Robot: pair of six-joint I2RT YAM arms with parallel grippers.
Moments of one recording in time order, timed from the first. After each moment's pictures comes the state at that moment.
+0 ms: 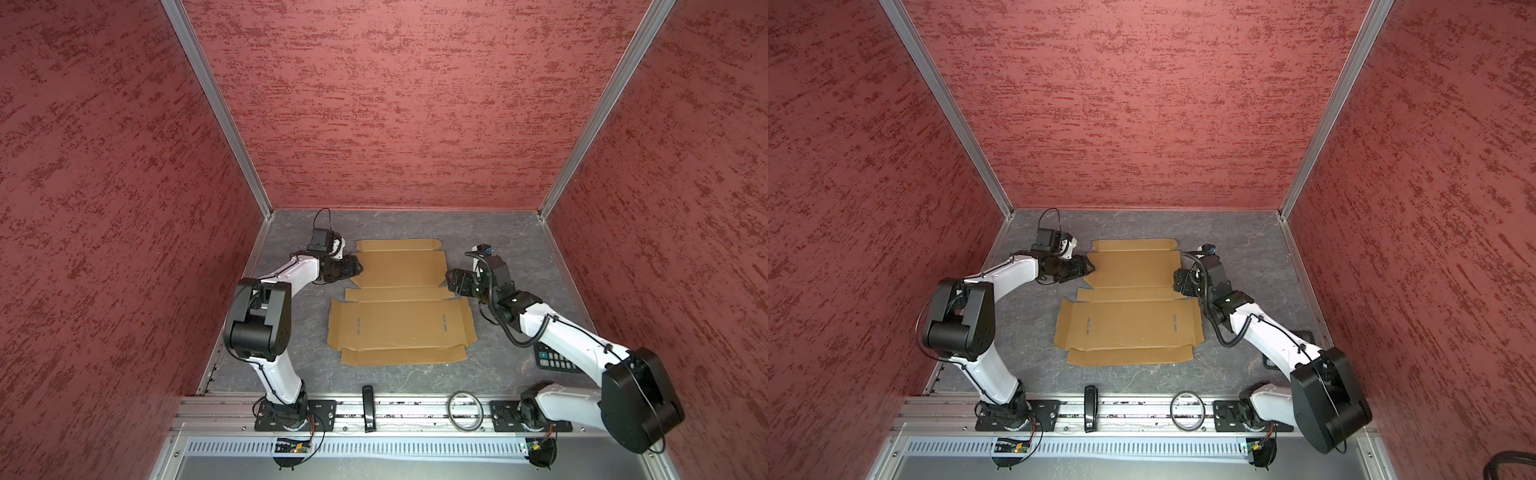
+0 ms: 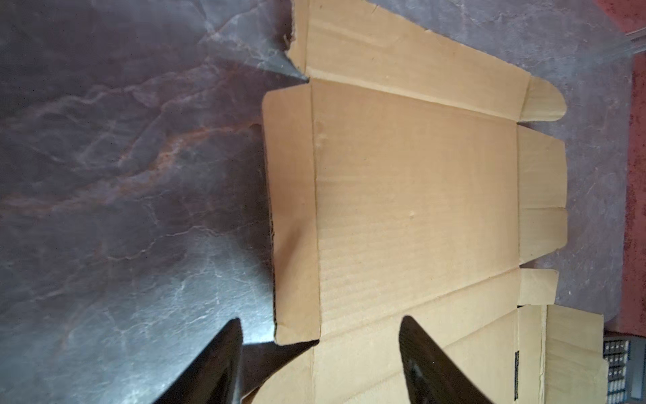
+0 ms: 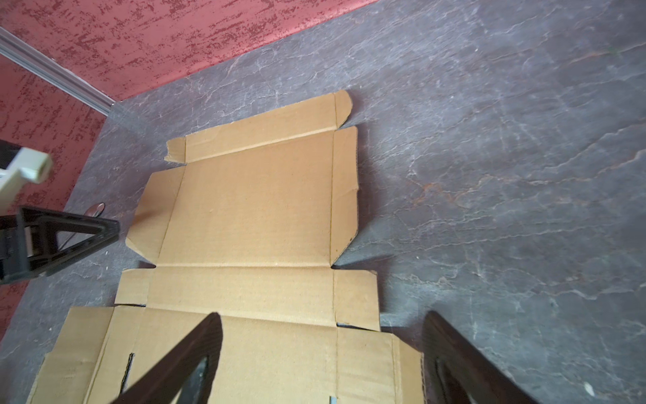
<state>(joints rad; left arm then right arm) -0.13 1.78 1.13 -0.39 0.36 -0.33 0.44 1.27 0.74 -0.09 0.02 0.55</state>
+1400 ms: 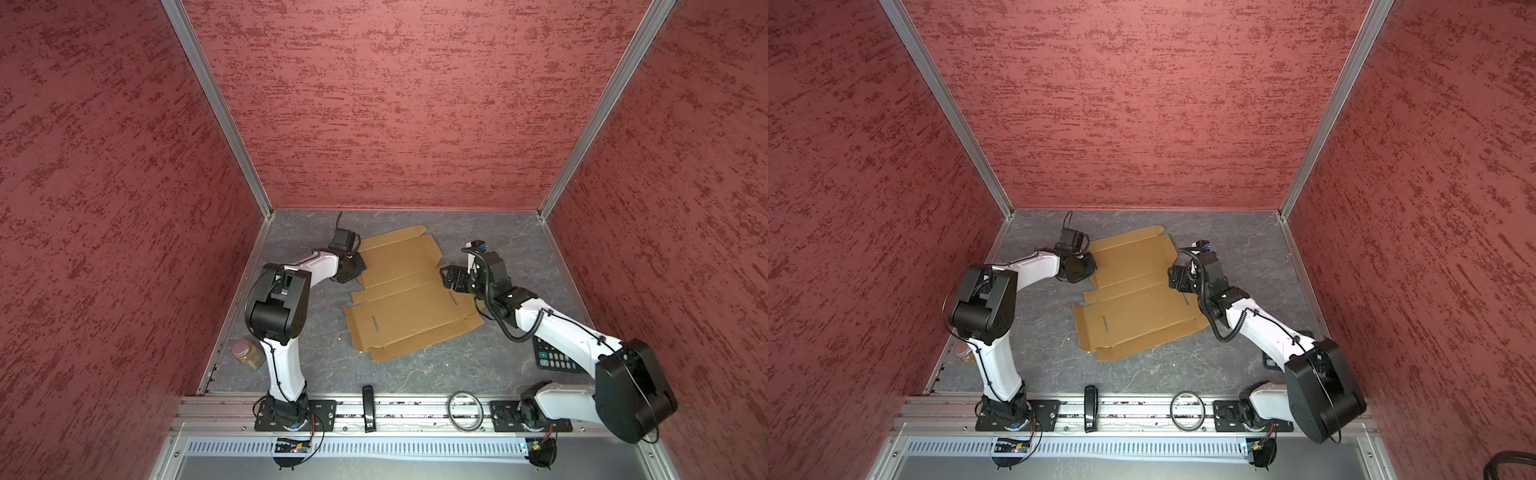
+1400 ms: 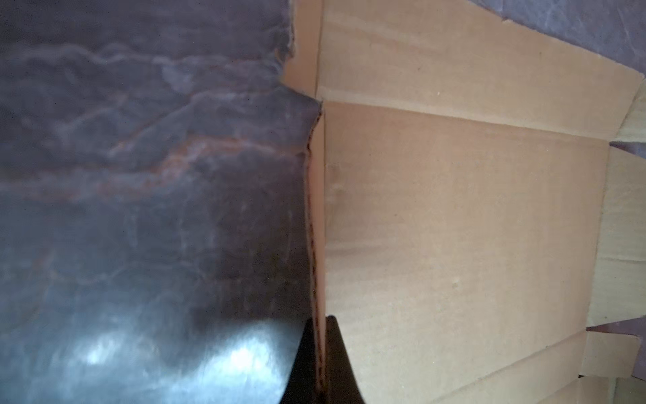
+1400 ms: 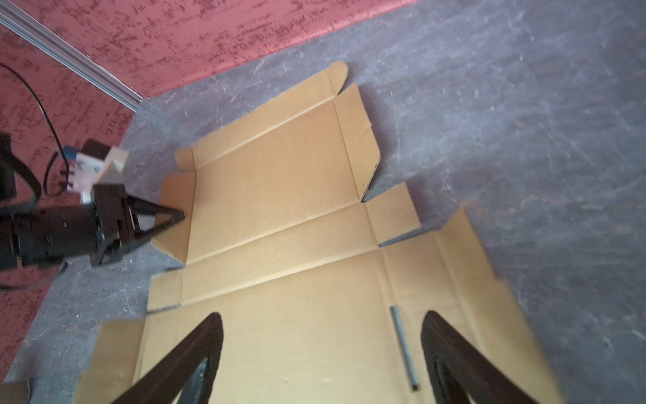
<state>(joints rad) -0.27 1.89 1.18 -0.34 0.05 -0.76 0.45 1.32 0.79 -0.05 -0.03 0.53</state>
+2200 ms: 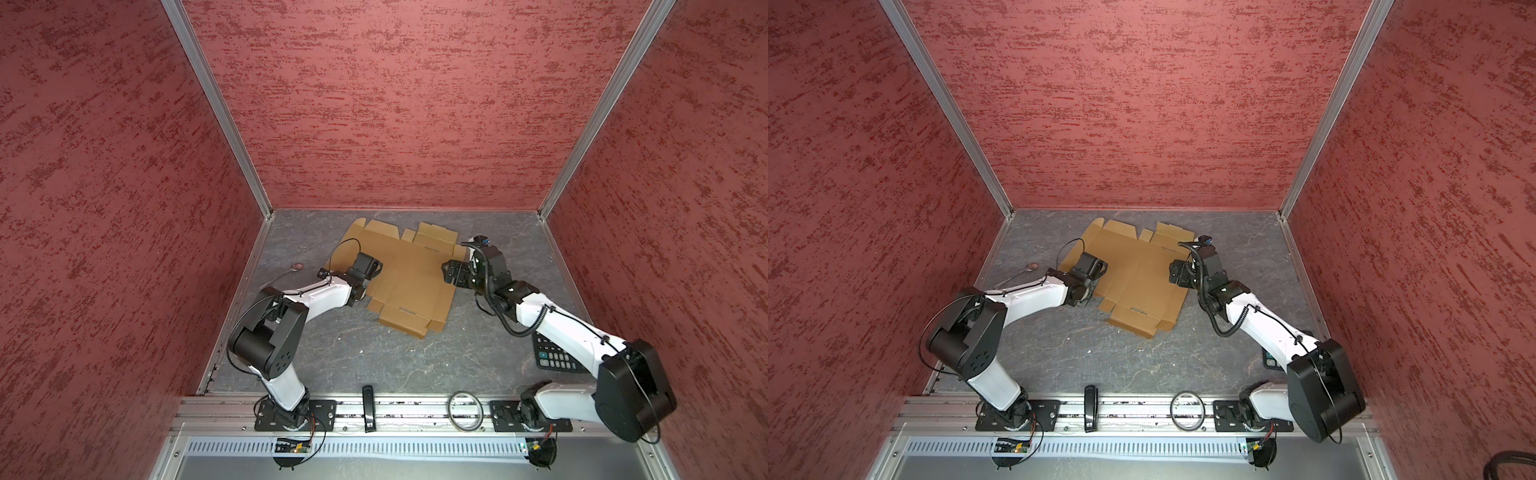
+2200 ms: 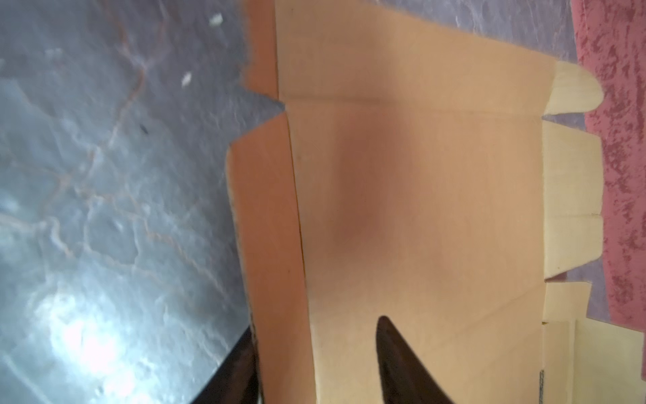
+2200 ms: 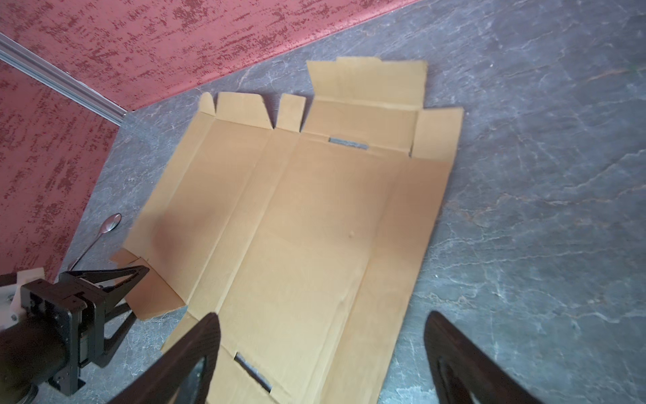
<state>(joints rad) -0.52 1.69 0.96 -0.38 -0.40 -1.59 0.45 1.32 0.85 -0.16 0.03 0.58</state>
